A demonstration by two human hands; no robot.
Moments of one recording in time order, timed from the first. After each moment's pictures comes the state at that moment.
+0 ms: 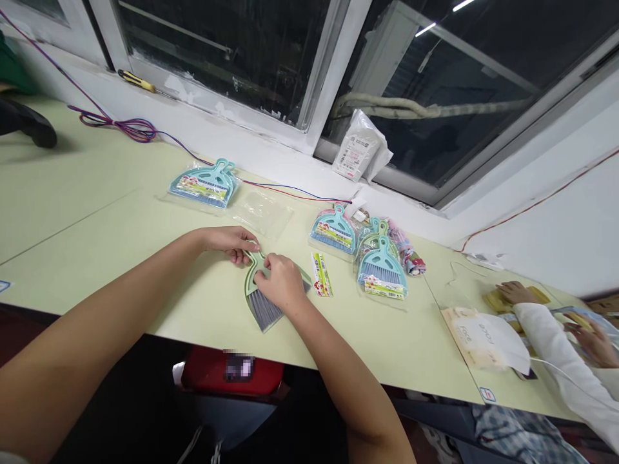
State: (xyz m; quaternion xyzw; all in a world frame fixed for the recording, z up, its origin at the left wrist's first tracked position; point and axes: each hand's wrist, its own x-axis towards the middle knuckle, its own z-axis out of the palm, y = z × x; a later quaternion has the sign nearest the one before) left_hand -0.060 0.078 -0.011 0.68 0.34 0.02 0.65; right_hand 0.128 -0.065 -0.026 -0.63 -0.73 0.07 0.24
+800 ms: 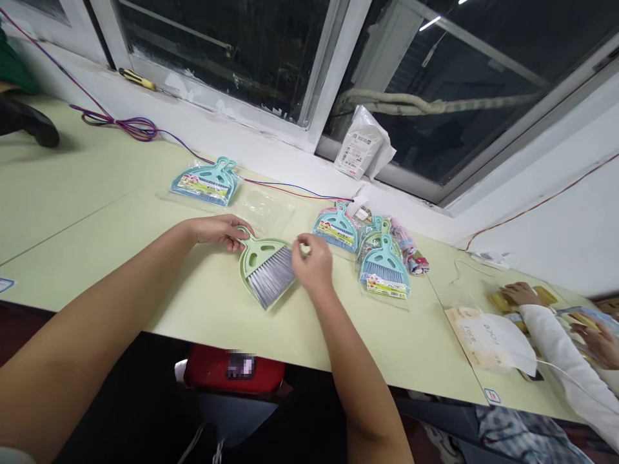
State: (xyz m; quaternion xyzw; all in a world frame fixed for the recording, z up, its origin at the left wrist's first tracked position) left_hand -0.086 0.097 -0.011 0.63 0.32 0.12 0.69; right_hand 0.184 -0.050 -0.009 -0.59 -0.66 0.01 0.47
